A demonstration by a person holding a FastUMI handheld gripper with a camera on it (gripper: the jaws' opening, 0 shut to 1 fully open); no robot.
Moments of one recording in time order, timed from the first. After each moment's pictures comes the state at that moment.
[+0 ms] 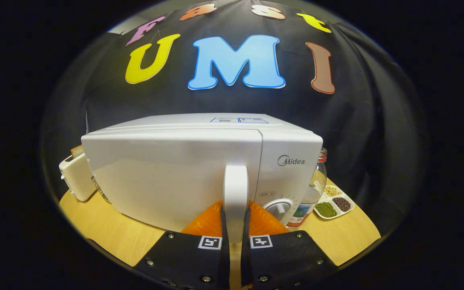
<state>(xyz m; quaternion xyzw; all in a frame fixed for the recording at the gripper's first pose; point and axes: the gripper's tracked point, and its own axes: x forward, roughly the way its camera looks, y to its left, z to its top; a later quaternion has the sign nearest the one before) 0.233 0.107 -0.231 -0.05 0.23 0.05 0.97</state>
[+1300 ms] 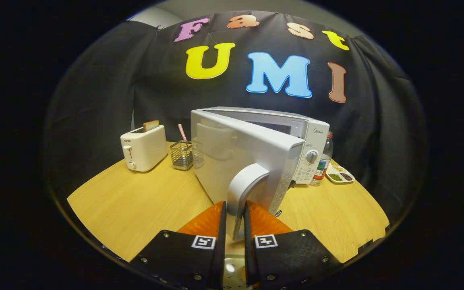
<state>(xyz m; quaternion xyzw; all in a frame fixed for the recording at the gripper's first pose) -0.020 0.237 -0.217 -0.07 0.24 0.14 0.96</state>
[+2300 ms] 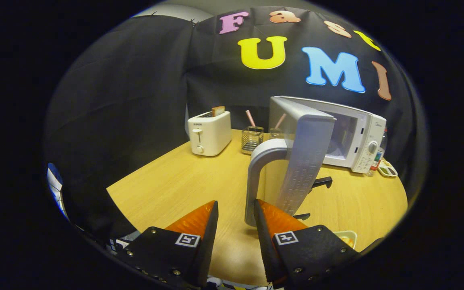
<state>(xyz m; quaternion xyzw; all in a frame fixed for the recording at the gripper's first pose) -0.113 0.368 -0.234 -0.06 0.28 0.32 0.91</state>
